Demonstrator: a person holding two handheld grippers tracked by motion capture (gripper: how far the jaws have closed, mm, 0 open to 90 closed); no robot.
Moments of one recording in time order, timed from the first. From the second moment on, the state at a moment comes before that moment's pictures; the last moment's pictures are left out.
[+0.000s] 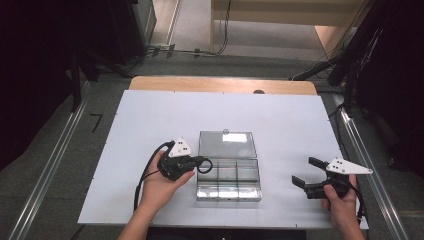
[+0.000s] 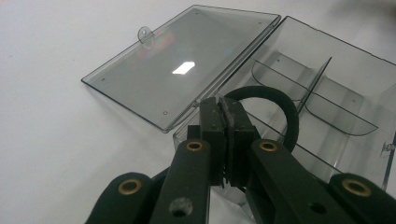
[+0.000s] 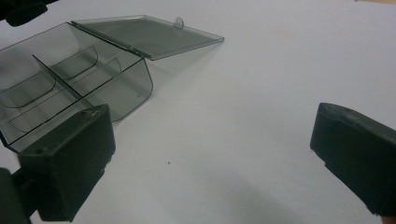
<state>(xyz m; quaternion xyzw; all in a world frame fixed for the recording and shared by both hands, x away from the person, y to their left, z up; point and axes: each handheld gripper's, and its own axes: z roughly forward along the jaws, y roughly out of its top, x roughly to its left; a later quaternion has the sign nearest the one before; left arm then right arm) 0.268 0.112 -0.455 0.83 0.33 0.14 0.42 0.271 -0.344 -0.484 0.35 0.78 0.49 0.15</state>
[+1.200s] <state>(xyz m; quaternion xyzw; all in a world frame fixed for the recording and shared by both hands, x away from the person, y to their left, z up) 0.274 0.097 -0.476 0.84 0.34 0.16 0.39 0.270 -0.348 -0.483 0.36 0.78 0.49 0.15</state>
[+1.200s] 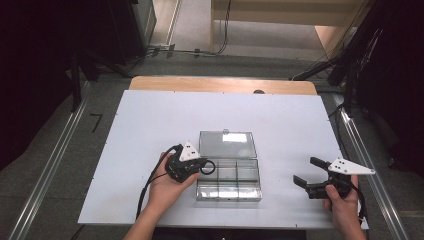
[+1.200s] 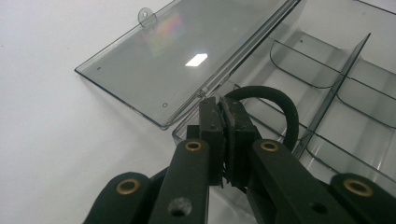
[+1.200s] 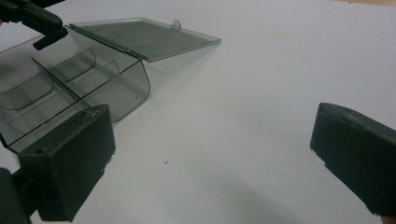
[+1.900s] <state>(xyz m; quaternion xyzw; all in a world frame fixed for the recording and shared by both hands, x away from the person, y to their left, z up) 0.269 0.103 -0.467 0.82 0.34 0.14 0.44 0.268 -0.348 -0.483 0.36 0.78 0.49 0.15</state>
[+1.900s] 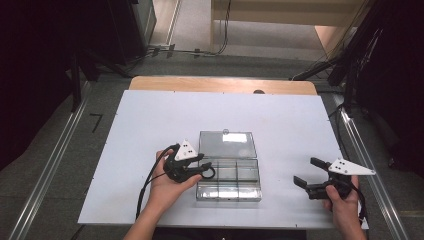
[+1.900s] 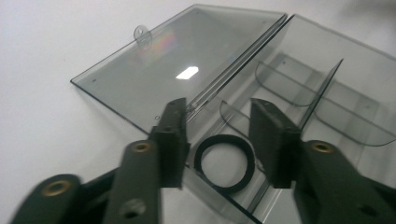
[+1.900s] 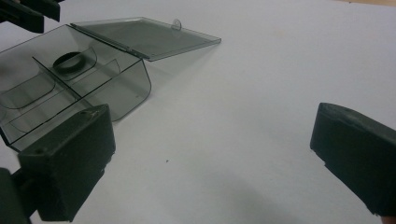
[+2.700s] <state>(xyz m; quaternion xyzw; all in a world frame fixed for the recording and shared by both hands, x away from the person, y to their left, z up) 0.275 0.115 -0.448 0.79 0.34 0.10 0.50 0.268 -0.345 -0.484 0.36 0.78 0.49 0.15</state>
